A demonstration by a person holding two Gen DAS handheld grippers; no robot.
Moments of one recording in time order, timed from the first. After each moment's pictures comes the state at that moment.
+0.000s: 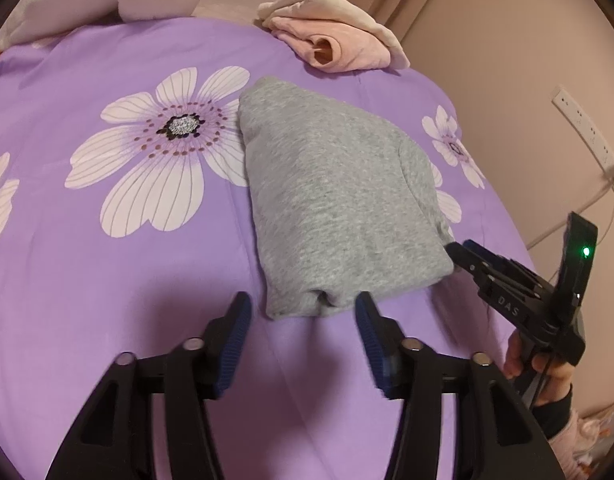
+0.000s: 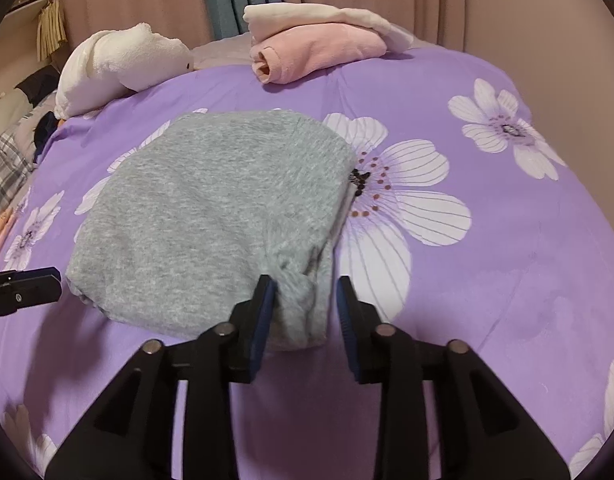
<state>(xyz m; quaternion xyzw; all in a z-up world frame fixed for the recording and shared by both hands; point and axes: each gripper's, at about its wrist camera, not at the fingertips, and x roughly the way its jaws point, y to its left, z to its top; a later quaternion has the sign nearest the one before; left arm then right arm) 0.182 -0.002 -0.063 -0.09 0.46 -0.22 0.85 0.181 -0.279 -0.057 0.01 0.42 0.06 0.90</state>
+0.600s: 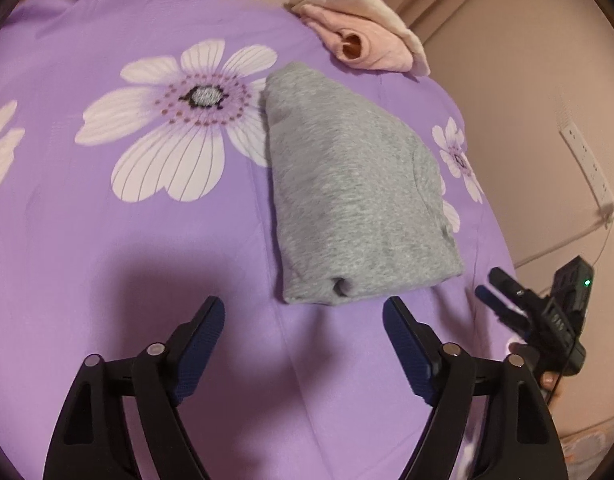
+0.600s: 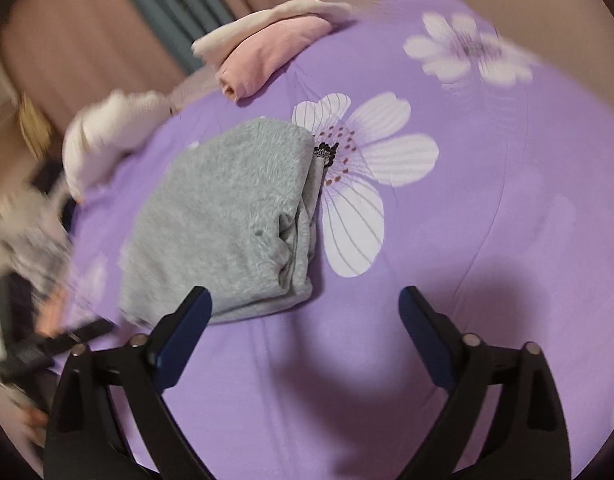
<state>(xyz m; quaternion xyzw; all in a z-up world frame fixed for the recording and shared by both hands) 0.188 0.021 -0.073 -0.16 0.50 -0.22 0.82 0.164 -0.342 -0.067 0.27 0.44 0.09 0.85</state>
